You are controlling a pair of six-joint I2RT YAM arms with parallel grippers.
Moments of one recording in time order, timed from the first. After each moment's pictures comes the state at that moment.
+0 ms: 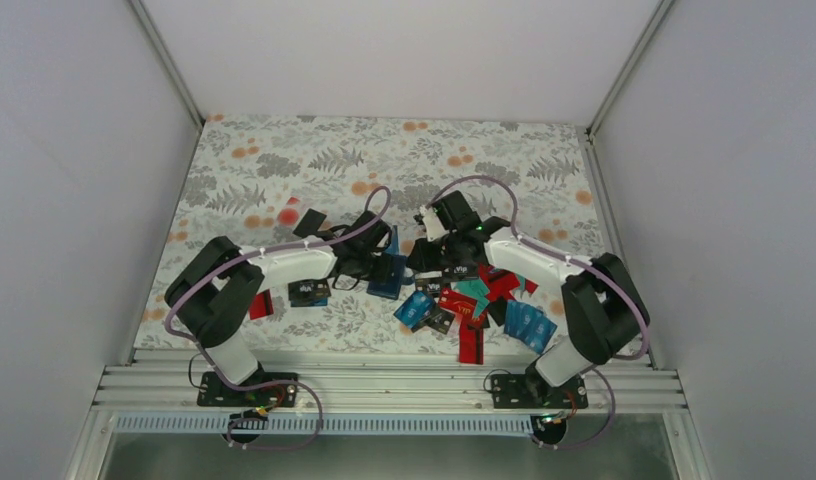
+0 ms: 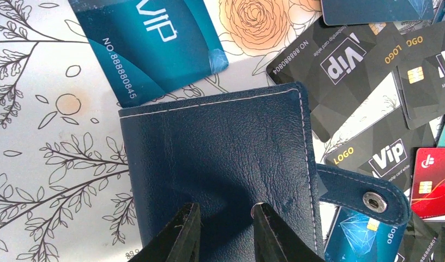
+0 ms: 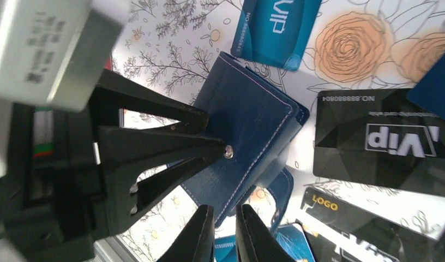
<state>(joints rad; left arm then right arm) -0.76 1.69 0.93 -0.32 0.12 -0.51 0.62 1.55 0.97 -0.46 -0.42 0.44</state>
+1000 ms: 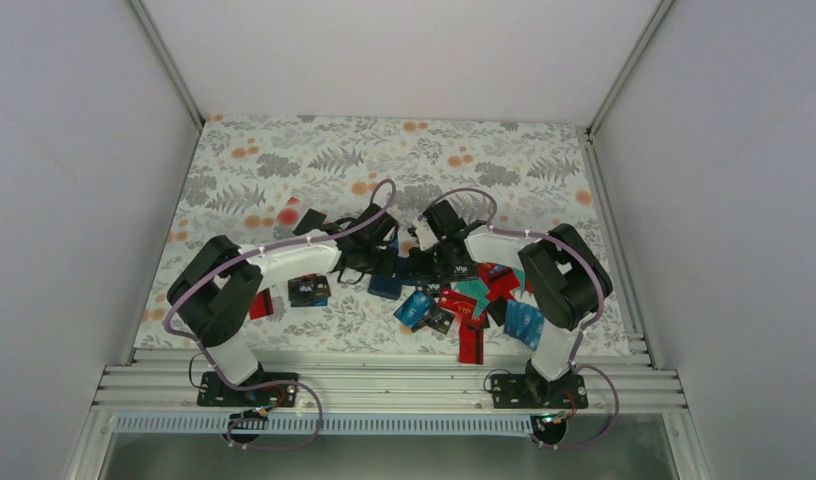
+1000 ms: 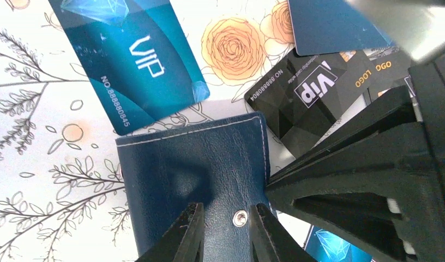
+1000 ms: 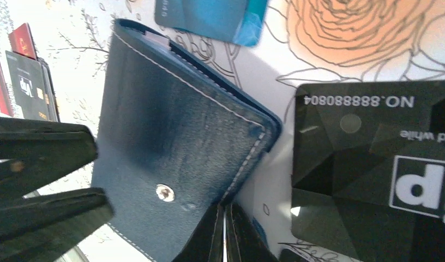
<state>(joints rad) -0.78 1.70 1.01 -0.39 0.08 -0.51 0.60 1.81 0.97 -0.32 -0.53 0.44</state>
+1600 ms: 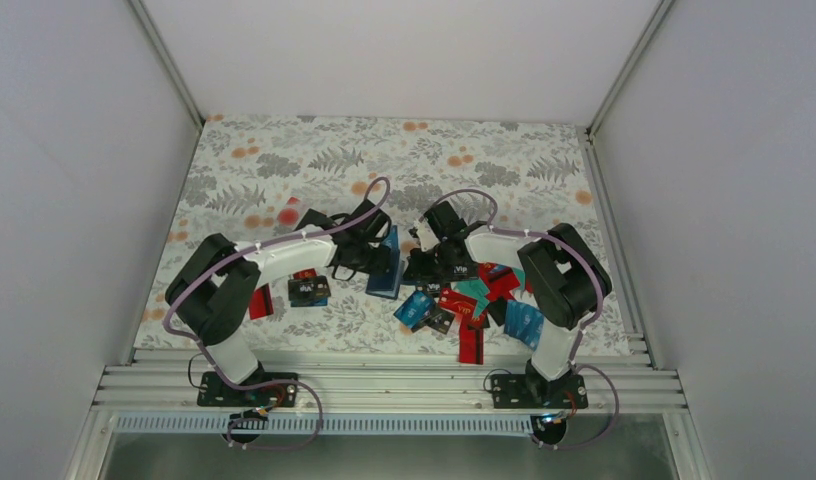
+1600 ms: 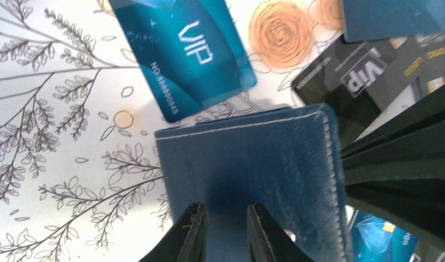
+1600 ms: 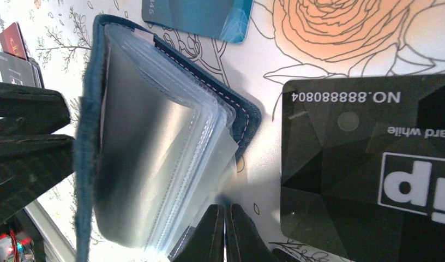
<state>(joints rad) -0.73 1.70 1.04 -0.47 0.07 -0.45 0.59 1.82 0.96 -0.33 -0.52 0.44</state>
